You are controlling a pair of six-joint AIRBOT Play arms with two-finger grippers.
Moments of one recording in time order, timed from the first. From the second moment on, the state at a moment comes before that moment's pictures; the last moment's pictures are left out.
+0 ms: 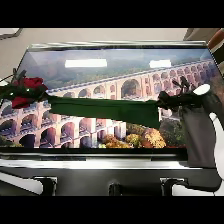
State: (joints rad) left arm 0.35 -1.76 1.61 0.93 -1.30 -1.35; right arm -0.20 -1.50 1.22 -0.90 1.07 1.51
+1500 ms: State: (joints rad) left arm 0.30 -1.84 1.90 0.90 -1.55 -1.43; right arm -0.23 -1.77 1.25 -0.80 1.18 1.38
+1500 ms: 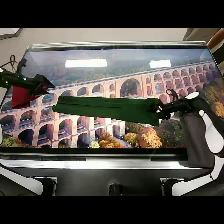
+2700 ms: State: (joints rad) left arm -0.67 -2.04 1.65 0.40 -1.13 -1.33; right arm -0.20 -1.00 1.31 -0.78 1.53 1.68
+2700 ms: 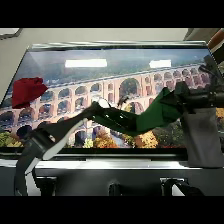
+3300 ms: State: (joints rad) left arm -0.26 -1.63 1.65 0.49 -1.09 -1.30; right arm 0.05 -1.27 1.31 -0.62 1.35 1.61
